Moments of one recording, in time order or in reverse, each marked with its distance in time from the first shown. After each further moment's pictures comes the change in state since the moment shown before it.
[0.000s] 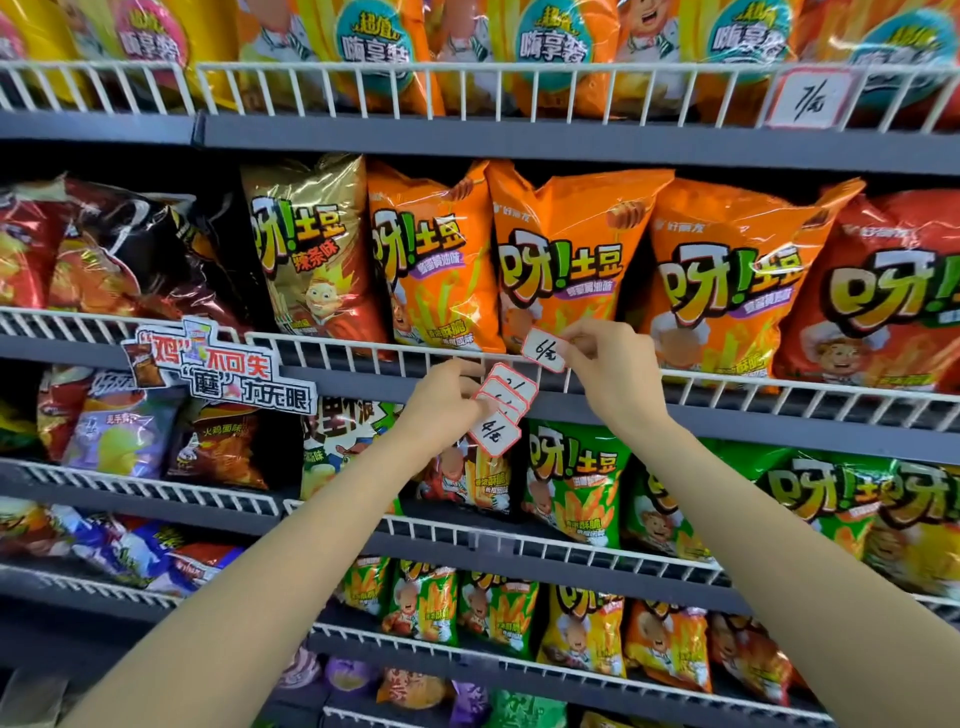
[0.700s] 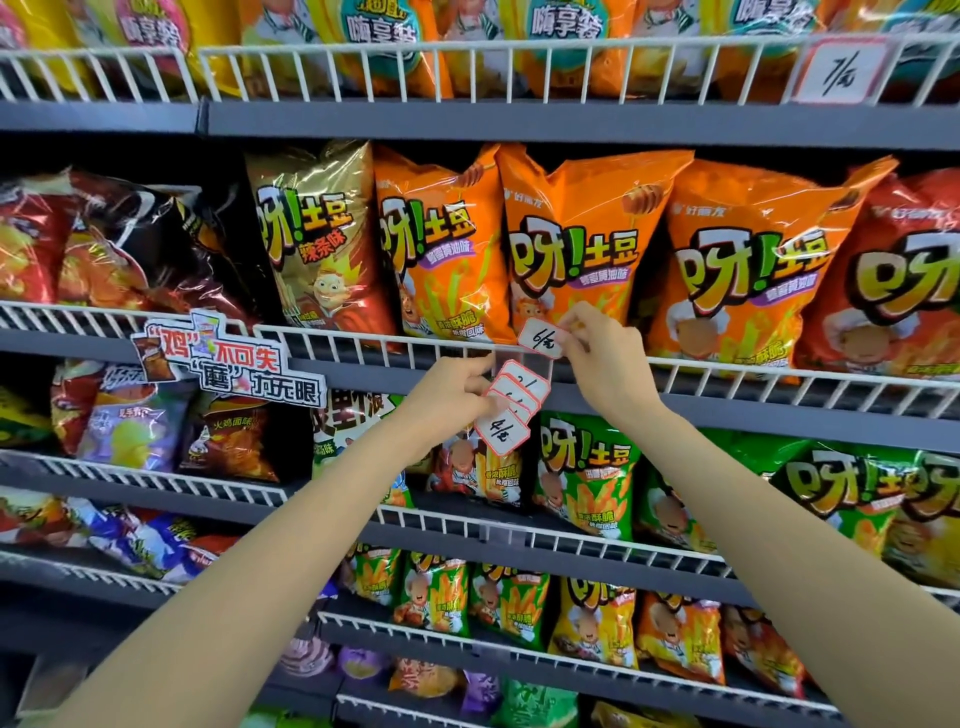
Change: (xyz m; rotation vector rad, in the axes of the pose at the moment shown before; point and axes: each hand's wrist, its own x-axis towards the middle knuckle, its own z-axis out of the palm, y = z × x) left_hand -0.006 0.000 -0.010 -0.041 -0.154 0.041; right_hand 0.007 0.003 0.022 0.035 -0.076 -0.048
